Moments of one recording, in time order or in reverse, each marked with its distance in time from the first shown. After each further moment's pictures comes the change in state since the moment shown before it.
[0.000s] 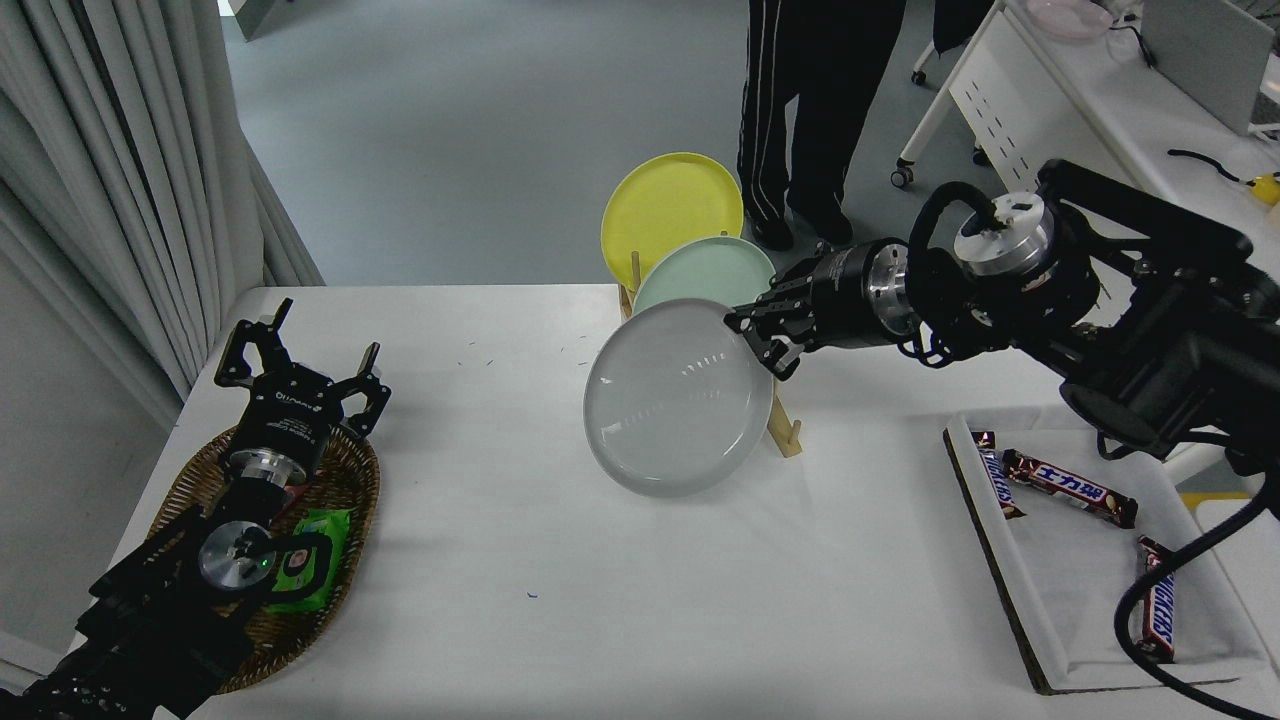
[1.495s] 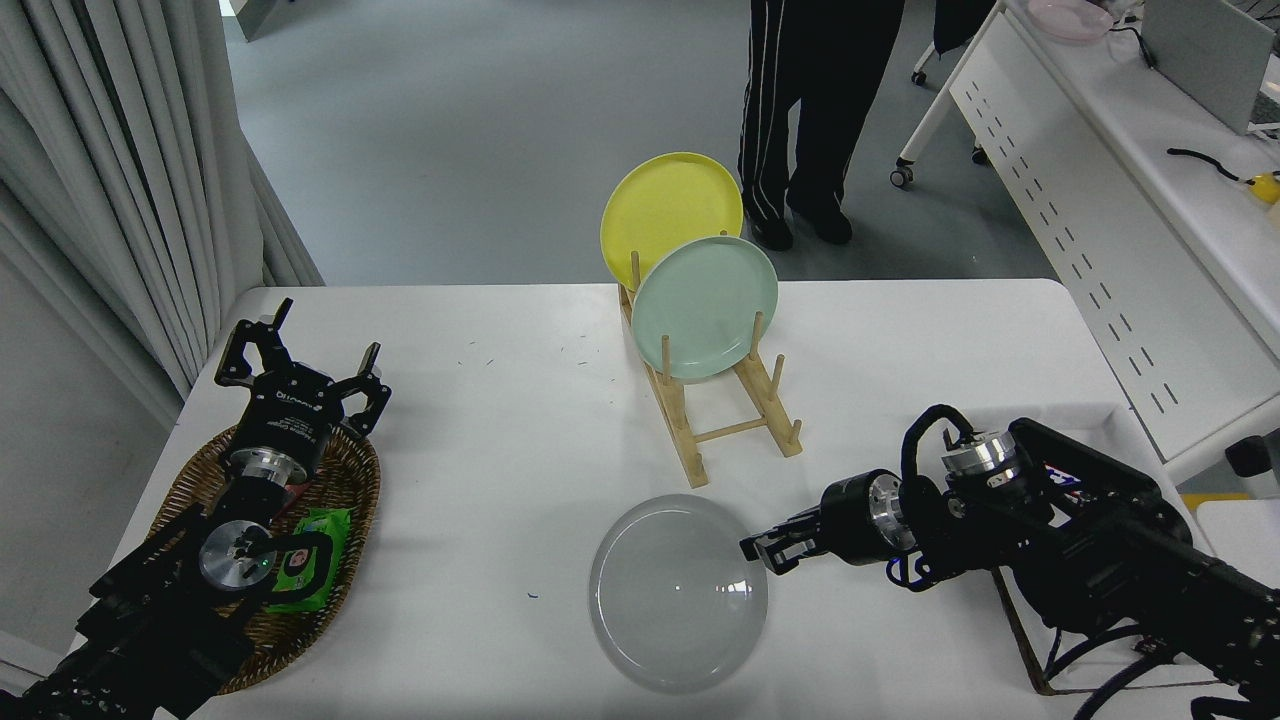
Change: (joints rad) left arm 0.000 0.000 0.000 0.000 0.000 0.000 0.000; right arm -0.364 0.136 0.112 -0.228 0.179 -0.077 0.014
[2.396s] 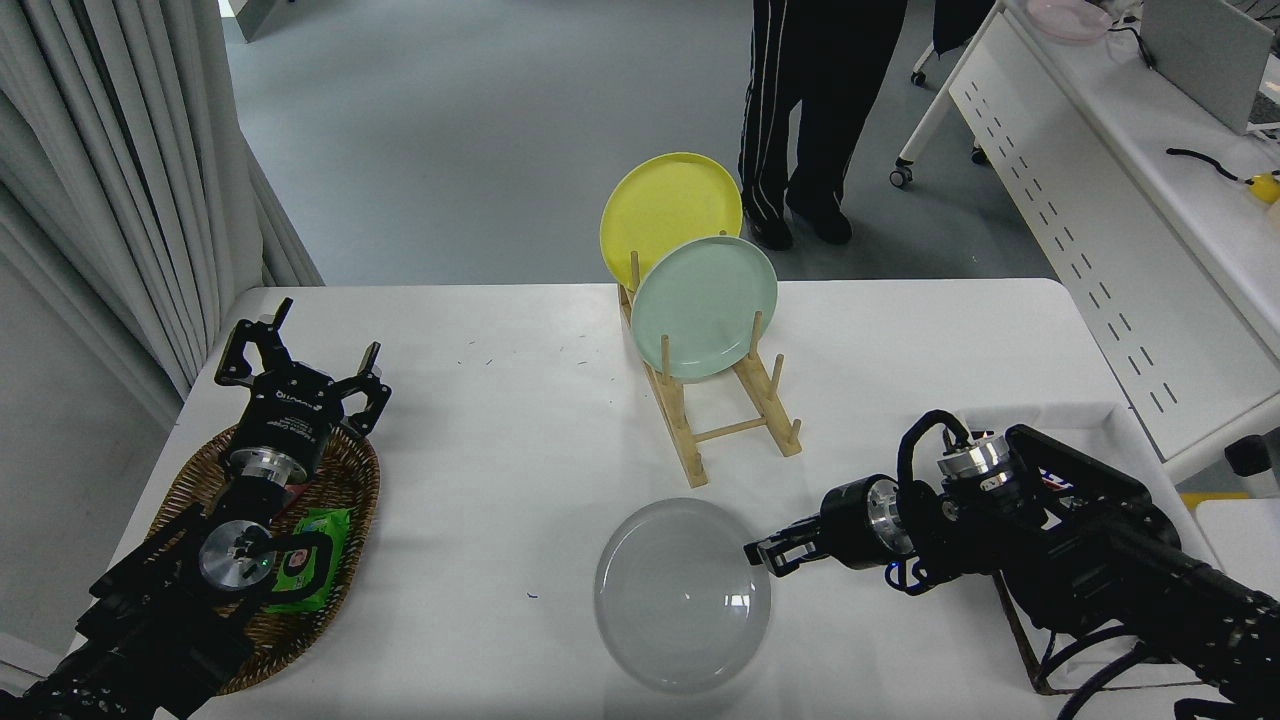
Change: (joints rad) left arm 0.000 0.000 0.000 0.000 0.000 0.000 0.000; right arm -0.004 0.028 -0.003 -0.040 -0.012 0.001 -0.001
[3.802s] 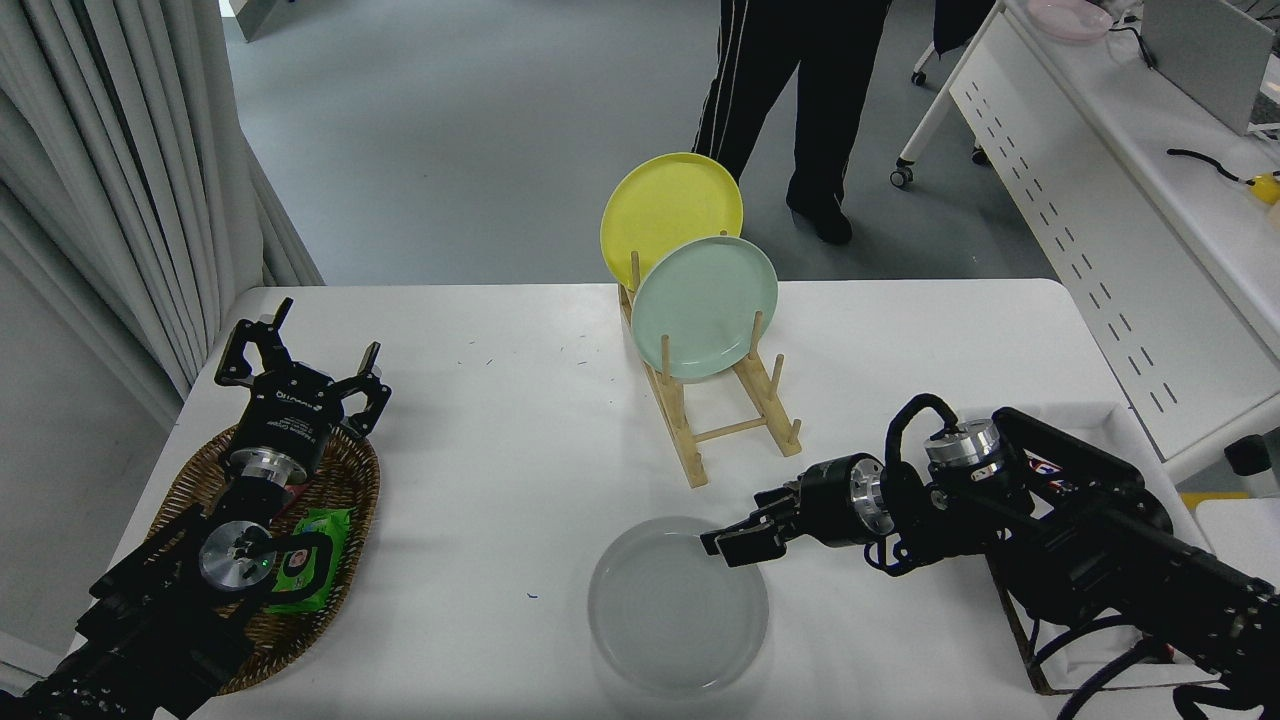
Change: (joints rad) left arm 0.000 0.000 0.000 0.000 0.000 0.001 0.000; right arm 0.034 -0.039 -0.006 0.123 -0.007 0.139 -0.002
